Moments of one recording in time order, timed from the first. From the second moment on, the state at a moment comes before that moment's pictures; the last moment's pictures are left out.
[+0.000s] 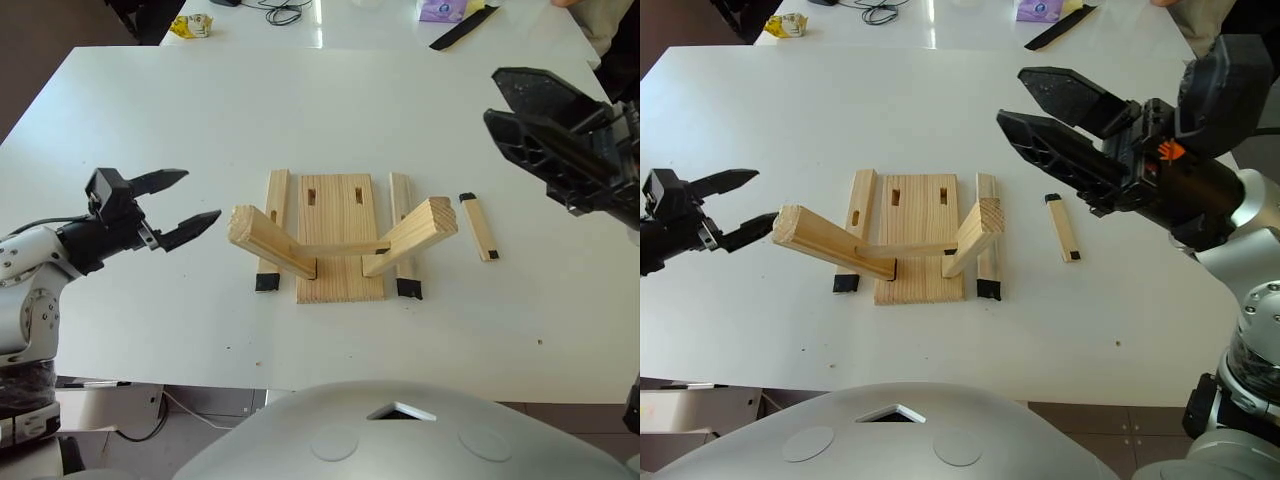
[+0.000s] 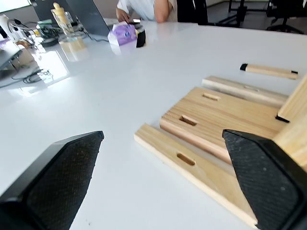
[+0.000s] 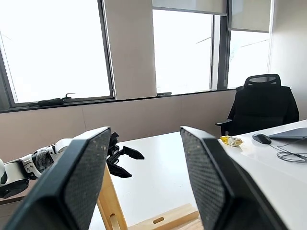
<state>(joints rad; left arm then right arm) 0.10 0.81 0.37 -0.14 -0.61 0.27 -1.04 -0.20 -0.77 -0.37 -0.72 1.49 0.71 0.47</state>
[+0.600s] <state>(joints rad) 0.05 0.74 0.26 -0.14 -0.54 0.26 -1.01 -0.21 -0.69 0.04 -0.81 1.07 0.58 0.45</state>
